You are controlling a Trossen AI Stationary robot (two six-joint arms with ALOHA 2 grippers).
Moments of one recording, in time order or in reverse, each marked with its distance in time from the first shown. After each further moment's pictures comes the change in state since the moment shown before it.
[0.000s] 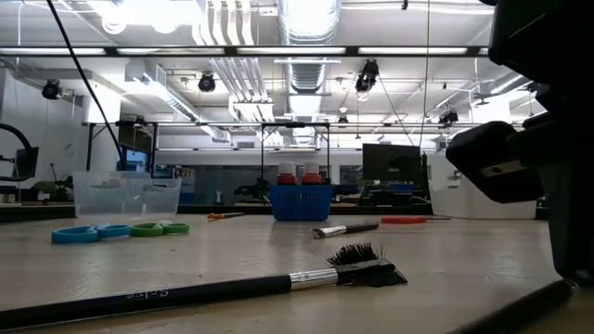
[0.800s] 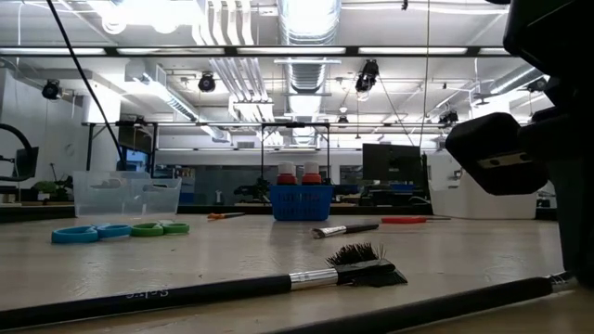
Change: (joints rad) left arm 0.000 0.000 0.000 0.000 0.000 0.000; right arm 0.002 0.001 -0.001 -0.003 0.038 -0.094
